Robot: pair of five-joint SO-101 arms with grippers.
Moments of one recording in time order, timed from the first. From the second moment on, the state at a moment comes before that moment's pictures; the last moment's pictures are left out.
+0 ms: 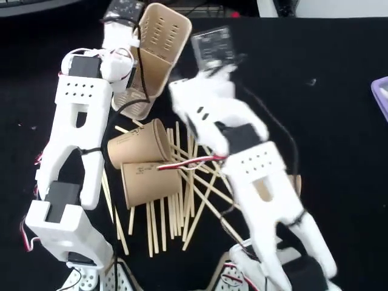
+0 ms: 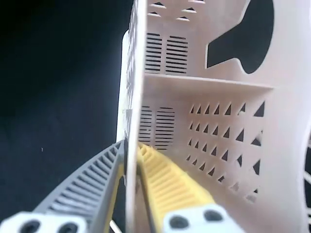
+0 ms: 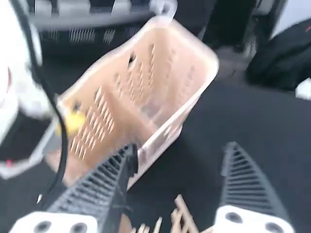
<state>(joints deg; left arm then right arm) 0.3 7.3 -18.3 67.2 -18.7 -20.1 -28.6 28.4 31.3 -4.2</state>
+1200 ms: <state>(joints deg) 10.3 1.2 -18.9 76.5 -32.7 -7.1 -8.5 23.6 22.8 6.5</state>
